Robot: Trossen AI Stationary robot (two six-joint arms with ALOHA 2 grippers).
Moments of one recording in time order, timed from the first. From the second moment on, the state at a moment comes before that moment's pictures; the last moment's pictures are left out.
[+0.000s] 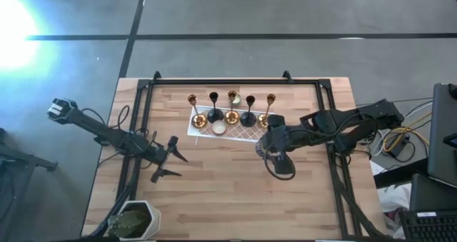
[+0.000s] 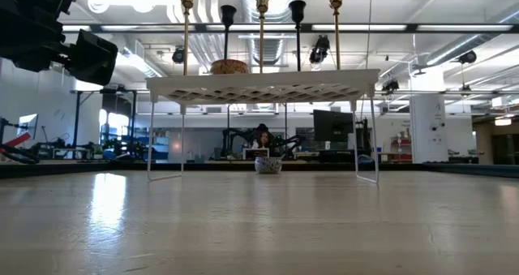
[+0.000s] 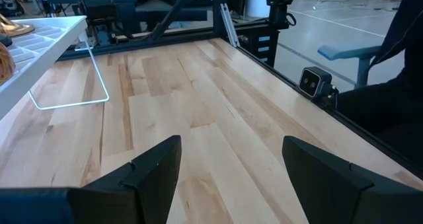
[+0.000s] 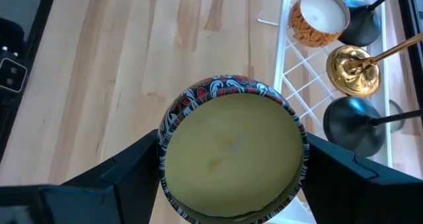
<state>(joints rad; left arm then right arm) -0.40 0.57 0.11 0.28 -0.02 0.00 0.27 1.45 1.53 -1.02 0.17 0.13</state>
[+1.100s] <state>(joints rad) -0.40 0.57 0.11 0.29 -0.63 0.00 0.27 1.45 1.53 -1.04 0.19 0.16</state>
